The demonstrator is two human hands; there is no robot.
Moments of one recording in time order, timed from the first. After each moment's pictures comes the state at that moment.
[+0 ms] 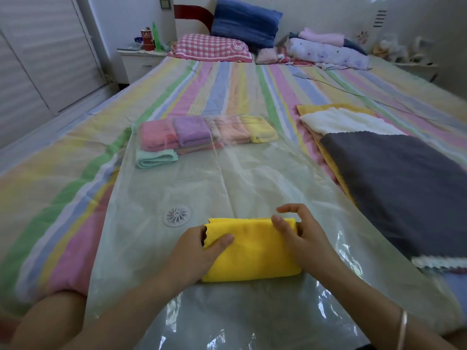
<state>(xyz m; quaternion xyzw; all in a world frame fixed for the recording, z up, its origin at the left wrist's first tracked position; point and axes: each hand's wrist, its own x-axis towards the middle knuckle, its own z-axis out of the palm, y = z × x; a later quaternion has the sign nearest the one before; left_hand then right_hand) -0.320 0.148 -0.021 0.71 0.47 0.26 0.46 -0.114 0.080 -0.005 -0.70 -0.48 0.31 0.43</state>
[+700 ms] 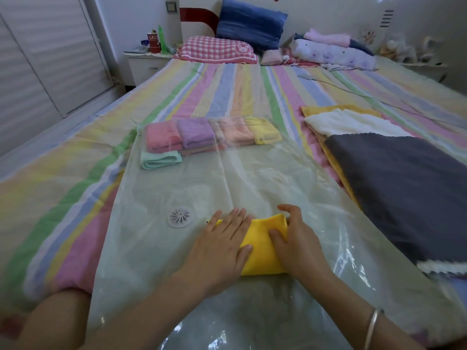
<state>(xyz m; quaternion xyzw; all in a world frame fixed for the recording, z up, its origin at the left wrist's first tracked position) -0.293 0.163 -0.054 0.94 0.33 0.08 -0.02 -0.127 0.093 -0.022 -0.78 -0.52 0.15 0.31</state>
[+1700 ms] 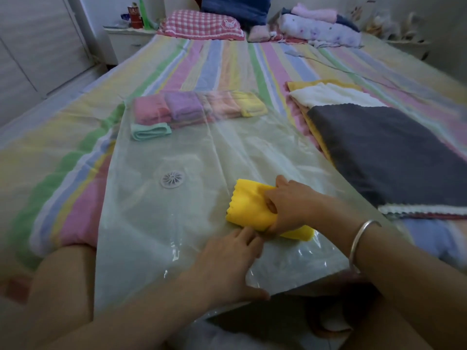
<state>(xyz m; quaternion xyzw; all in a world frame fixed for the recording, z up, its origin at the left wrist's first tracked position) -0.298 0.056 -0.029 0.96 0.26 0.03 0.07 -0.108 0.075 0.020 -0.69 -0.70 0.07 -0.16</state>
